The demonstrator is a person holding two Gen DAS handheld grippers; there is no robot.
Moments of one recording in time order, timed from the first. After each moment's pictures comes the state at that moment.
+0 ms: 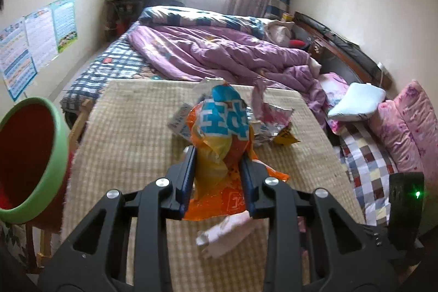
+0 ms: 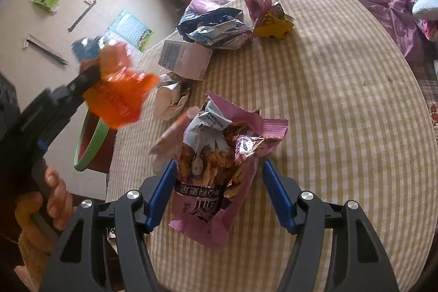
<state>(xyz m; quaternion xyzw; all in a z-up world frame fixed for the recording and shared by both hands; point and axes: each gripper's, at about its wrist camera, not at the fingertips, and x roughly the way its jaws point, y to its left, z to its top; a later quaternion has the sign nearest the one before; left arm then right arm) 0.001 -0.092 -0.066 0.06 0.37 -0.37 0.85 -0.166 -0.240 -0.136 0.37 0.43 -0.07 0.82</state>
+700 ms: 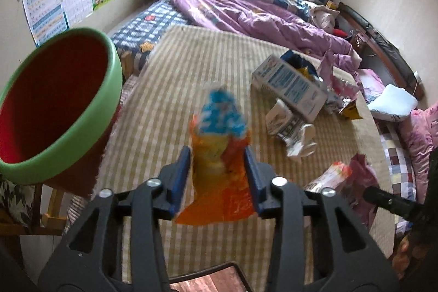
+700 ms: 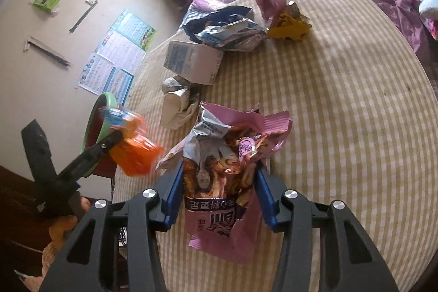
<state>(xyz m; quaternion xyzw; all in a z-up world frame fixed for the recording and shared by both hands) 0.042 -0.031 -0.129 0.05 0.46 -0.28 0.84 -0.140 -0.237 -0.135 0.37 0.43 -0.06 0.82</state>
